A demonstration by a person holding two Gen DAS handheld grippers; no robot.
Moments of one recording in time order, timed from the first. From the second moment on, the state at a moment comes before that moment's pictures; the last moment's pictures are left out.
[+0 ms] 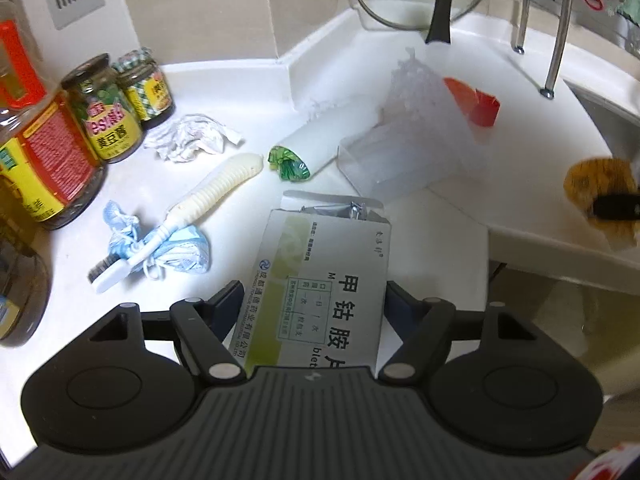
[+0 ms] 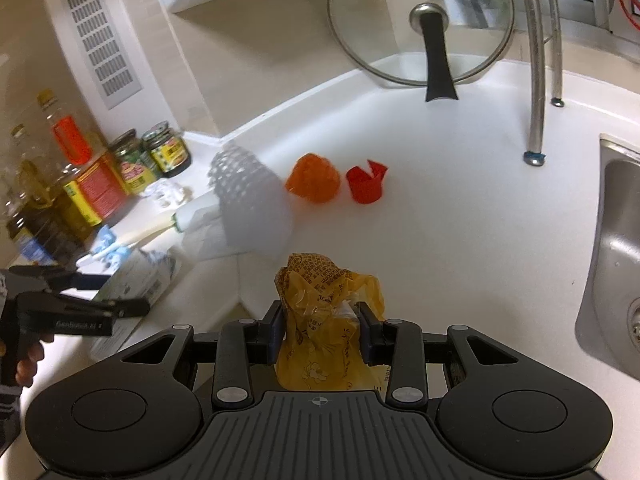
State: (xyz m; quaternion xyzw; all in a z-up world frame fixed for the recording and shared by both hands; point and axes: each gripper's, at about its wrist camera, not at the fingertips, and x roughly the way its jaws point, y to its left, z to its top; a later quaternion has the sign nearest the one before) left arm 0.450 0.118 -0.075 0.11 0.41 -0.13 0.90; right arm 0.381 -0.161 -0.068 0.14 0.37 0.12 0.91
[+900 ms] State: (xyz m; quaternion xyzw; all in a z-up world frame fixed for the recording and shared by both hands) left arm 0.269 0.048 -0.071 -0.05 0.41 -0.07 0.91; right arm 0.301 -0.166 -0.116 0.10 0.44 0.28 0.85
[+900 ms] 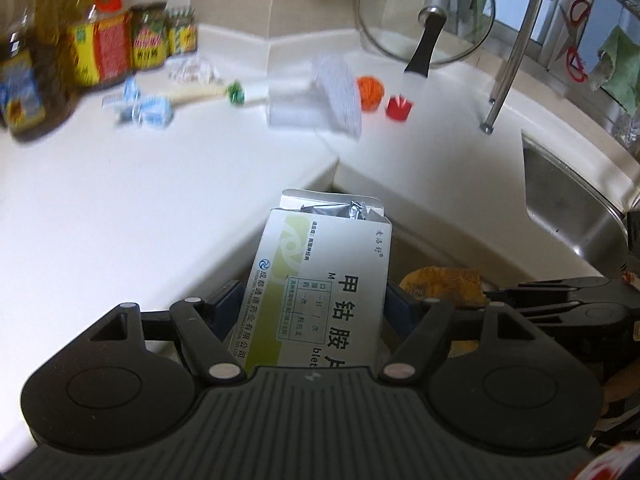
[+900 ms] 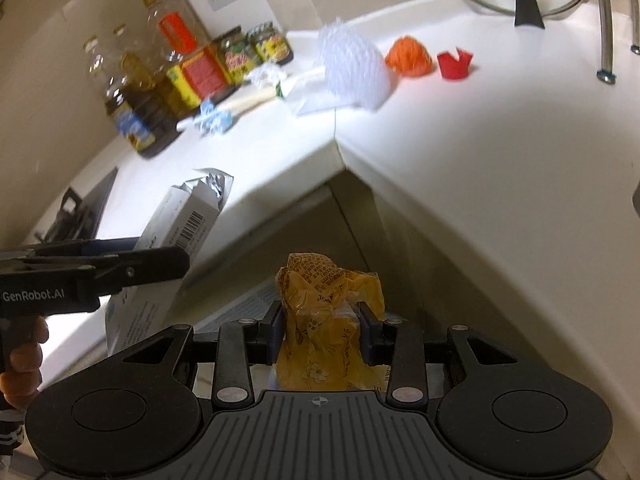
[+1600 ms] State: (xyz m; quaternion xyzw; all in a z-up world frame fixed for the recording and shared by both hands) left arm 0.252 0.043 -0.186 -0.12 0.44 0.00 0.89; right arm 0.289 -0.163 -0.226 0.09 0.49 0.27 0.83
